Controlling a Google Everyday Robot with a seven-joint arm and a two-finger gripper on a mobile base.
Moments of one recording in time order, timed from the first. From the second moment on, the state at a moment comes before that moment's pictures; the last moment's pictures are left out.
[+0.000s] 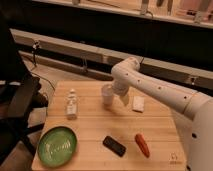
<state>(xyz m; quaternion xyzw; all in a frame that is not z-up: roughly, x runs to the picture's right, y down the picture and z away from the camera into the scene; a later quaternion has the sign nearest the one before) 0.079 0.053 0.840 -0.22 -0.15 -0.37 0.89</state>
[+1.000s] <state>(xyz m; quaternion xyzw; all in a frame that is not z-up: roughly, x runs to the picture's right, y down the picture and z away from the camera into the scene) 0.073 0.053 0.859 -0.22 -0.15 -0.38 0.89</state>
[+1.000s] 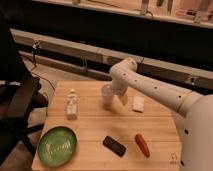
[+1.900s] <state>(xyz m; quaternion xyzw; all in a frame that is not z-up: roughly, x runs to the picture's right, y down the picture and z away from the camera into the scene) 0.069 0.051 0.871 -0.22 -0.15 -0.38 0.88</state>
